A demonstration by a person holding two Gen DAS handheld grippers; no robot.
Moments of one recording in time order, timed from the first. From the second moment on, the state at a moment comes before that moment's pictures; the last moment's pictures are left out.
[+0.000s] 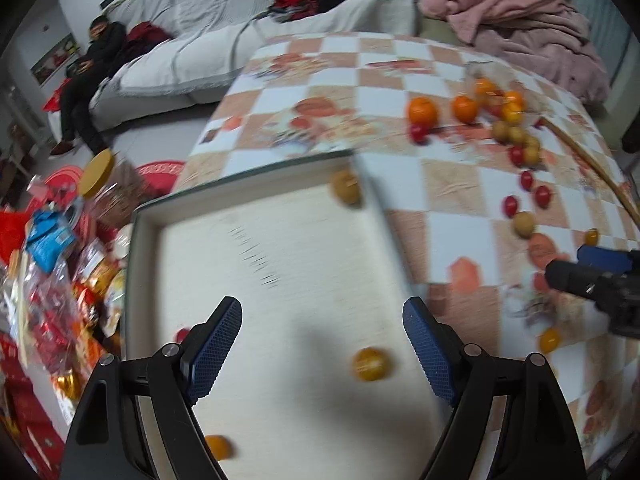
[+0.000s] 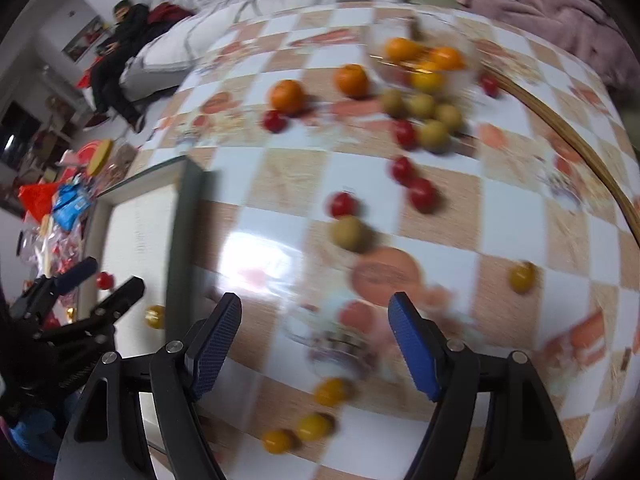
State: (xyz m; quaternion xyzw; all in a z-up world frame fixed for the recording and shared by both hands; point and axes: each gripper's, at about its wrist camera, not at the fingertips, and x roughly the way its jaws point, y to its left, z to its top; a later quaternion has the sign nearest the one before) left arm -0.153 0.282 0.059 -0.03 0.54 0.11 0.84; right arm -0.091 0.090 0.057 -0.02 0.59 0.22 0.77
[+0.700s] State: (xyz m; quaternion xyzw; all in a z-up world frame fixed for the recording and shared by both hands) left arm -0.061 0.165 0.026 -0.05 0.57 0.05 0.82; right arm -0.061 -0.018 0.027 -0.02 0.60 0.14 0.79
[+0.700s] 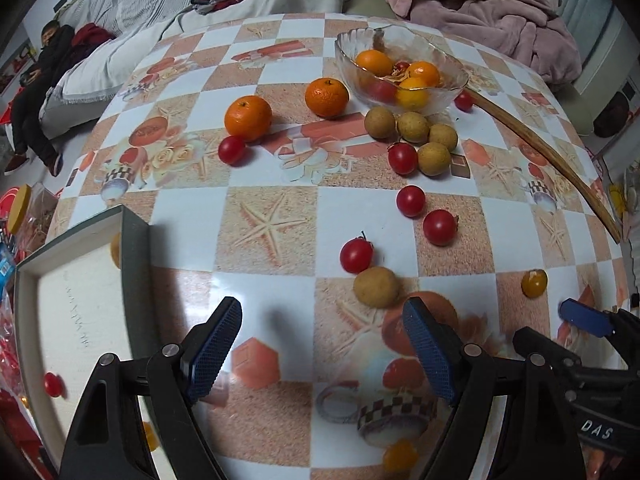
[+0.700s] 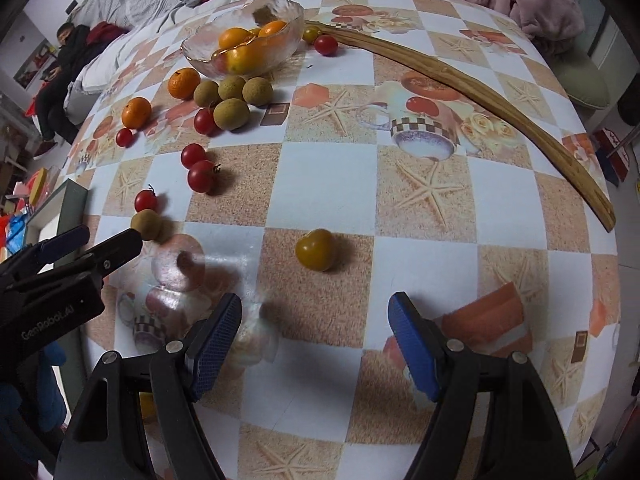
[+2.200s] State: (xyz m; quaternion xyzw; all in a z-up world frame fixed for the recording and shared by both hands) left arm -0.137 0.226 0.069 -0.09 0.54 0.09 0.83; right arm -0.083 0.037 0.060 -0.02 0.58 0.23 0.78
